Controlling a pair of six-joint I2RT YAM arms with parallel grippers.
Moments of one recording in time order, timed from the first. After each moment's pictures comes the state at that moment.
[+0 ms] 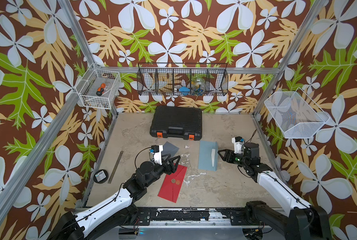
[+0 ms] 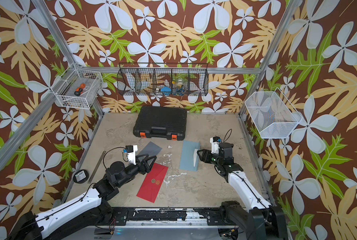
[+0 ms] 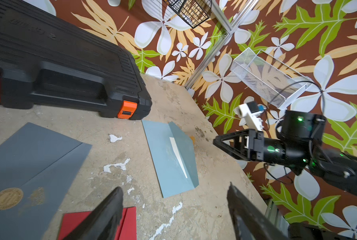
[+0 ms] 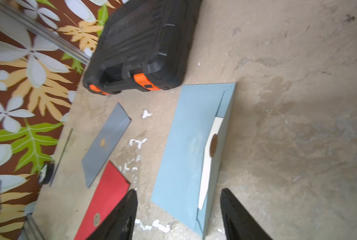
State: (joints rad) left arm -0.72 0.82 0.31 0.37 -0.04 -0.63; right arm 0.10 1.00 0.50 -0.08 -0.47 0.43
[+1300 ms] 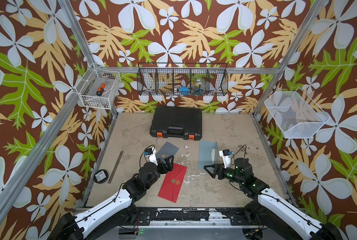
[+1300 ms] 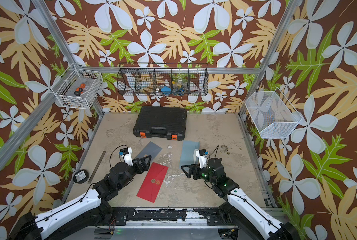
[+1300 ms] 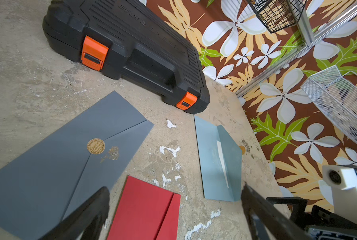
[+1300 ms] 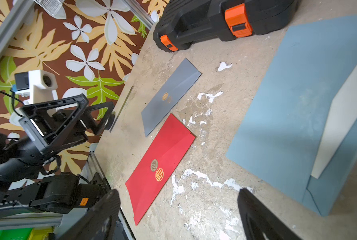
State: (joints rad) left arm -0.72 0.82 0.32 0.16 -0.26 -0.79; right arm 0.48 0.81 0.31 0.04 -0.42 0.60
